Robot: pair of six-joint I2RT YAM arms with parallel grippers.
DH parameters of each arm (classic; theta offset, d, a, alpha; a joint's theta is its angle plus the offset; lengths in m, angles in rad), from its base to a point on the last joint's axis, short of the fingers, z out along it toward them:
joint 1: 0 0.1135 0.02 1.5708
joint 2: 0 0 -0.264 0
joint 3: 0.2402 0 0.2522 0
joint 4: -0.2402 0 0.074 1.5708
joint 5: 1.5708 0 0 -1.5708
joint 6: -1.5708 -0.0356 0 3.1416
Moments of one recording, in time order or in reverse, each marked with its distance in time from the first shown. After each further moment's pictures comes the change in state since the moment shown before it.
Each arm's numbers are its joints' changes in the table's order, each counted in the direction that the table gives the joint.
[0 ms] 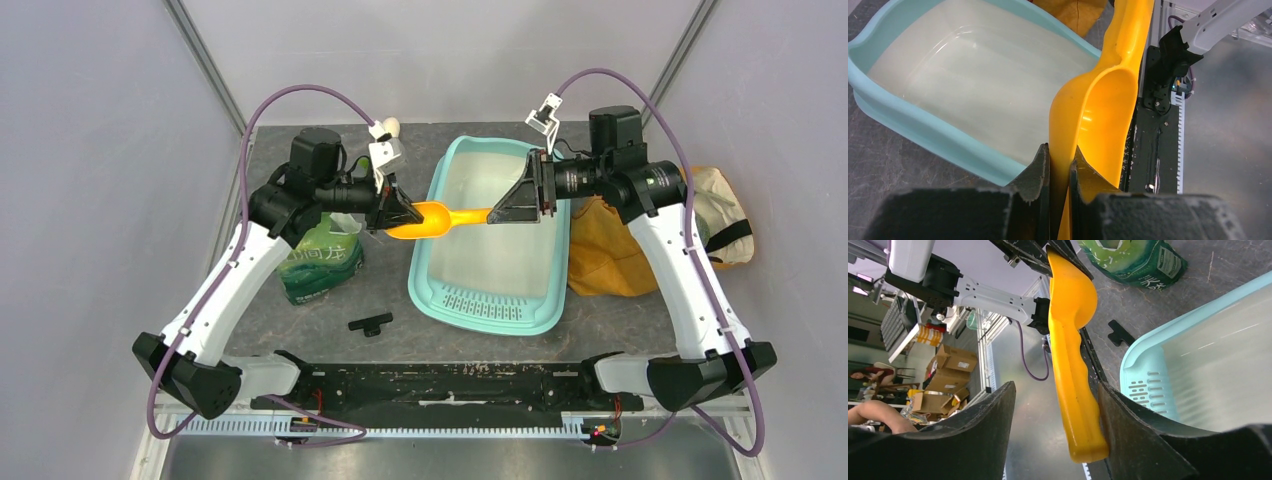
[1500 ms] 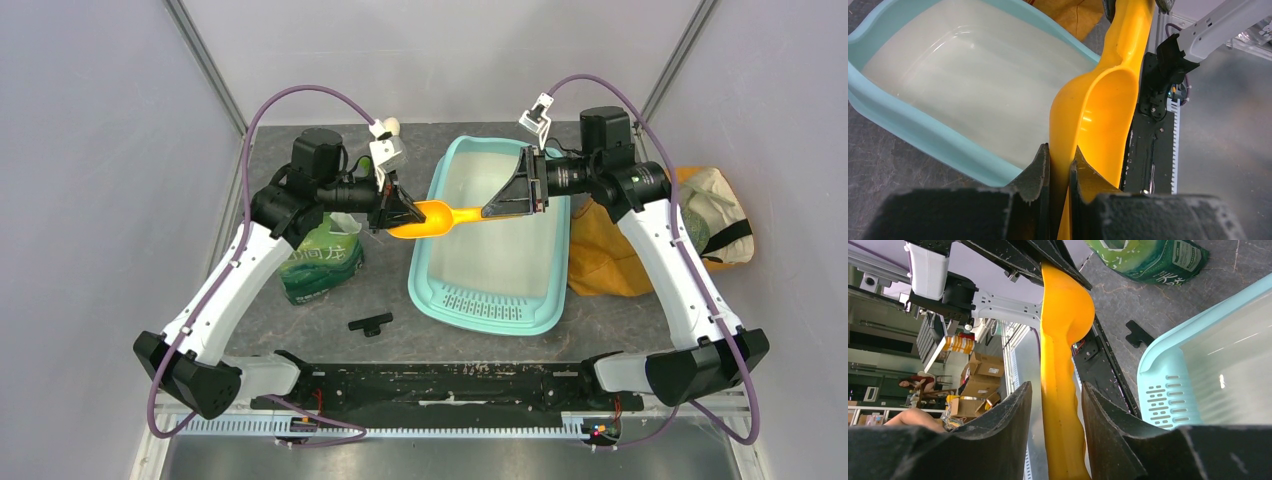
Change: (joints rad) left arm 0.000 0.000 -0.018 0.040 -0.001 0.057; right arm 0.013 -0.024 -0.082 0.152 -0.037 -0.188
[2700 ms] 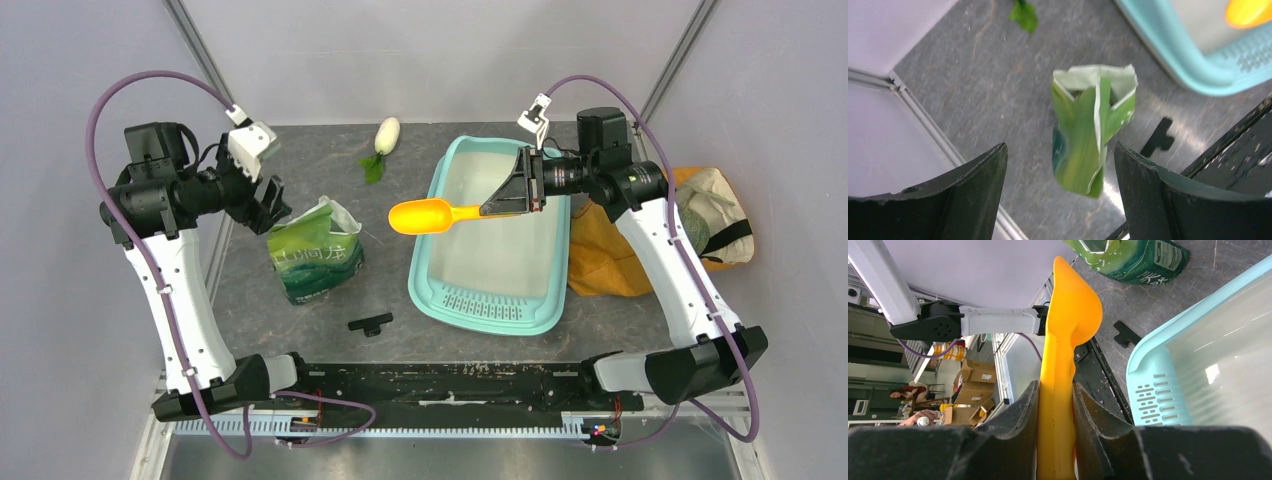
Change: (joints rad) left arm 0.726 -0.002 0.508 -0.813 -0.142 -0.581; right arm 0.003 -0.008 -0.003 0.000 0.061 0.001
